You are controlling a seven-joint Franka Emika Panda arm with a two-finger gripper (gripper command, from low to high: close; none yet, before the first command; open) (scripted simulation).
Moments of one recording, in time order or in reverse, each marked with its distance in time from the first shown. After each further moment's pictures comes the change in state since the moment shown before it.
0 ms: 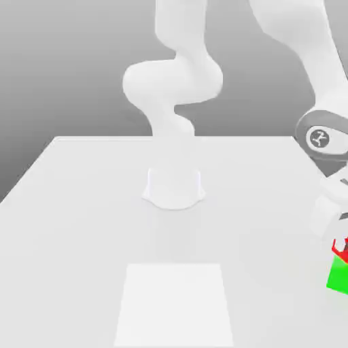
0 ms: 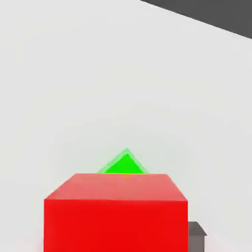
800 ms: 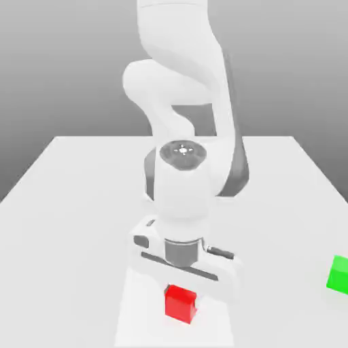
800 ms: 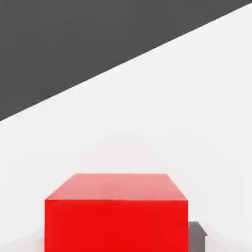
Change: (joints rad) arm -0.445 -0.048 -0.293 -0.206 0.186 0.192 -0.106
